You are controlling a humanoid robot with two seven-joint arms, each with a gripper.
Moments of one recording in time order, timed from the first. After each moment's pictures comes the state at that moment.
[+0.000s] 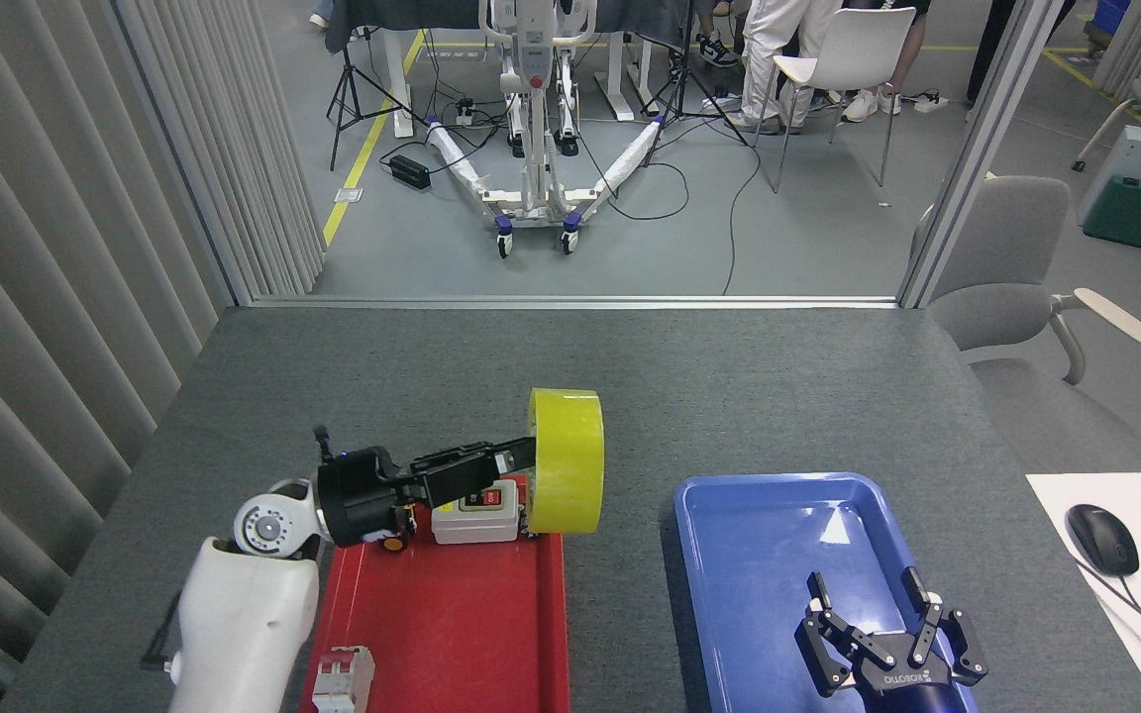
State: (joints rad) left arm -0.54 0.04 -0.05 -1.08 0.01 -0.79 -1.20; right arm 0.14 -0.14 0.02 -1.56 1.34 -0.08 -0.18
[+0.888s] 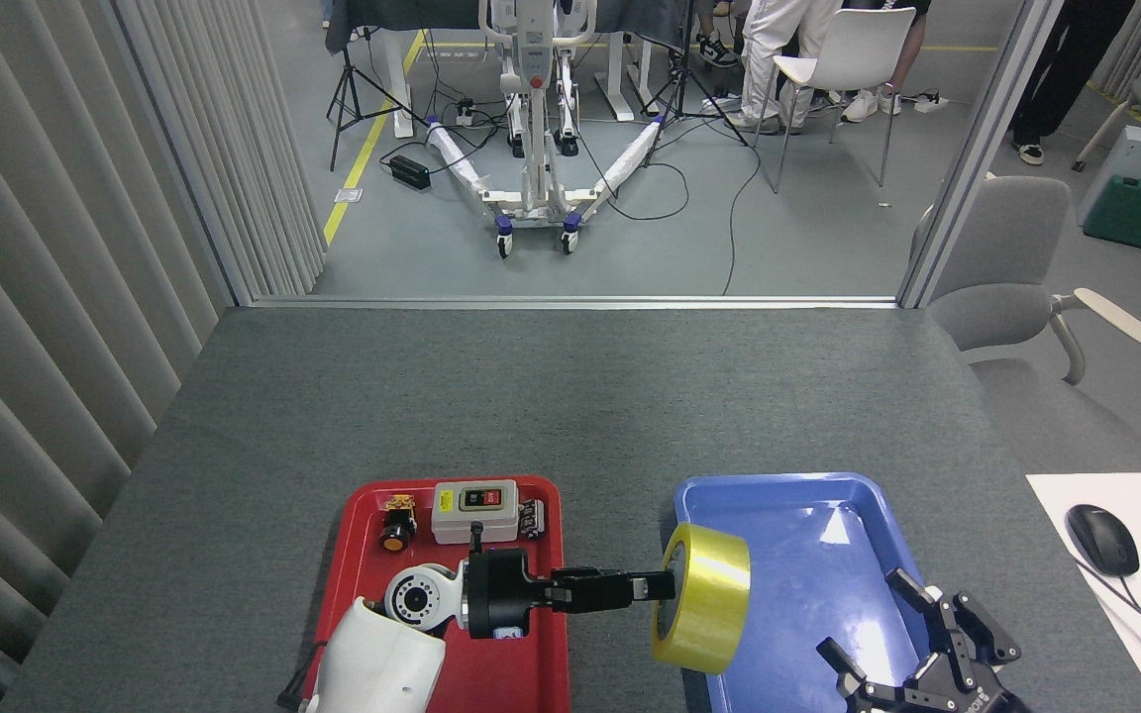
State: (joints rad) left arm -0.51 -0.13 -0.15 -0.88 -0.20 -0.79 -1.20; right arm 0.21 -0.29 -0.14 -1.64 1.34 -0.79 -0.35
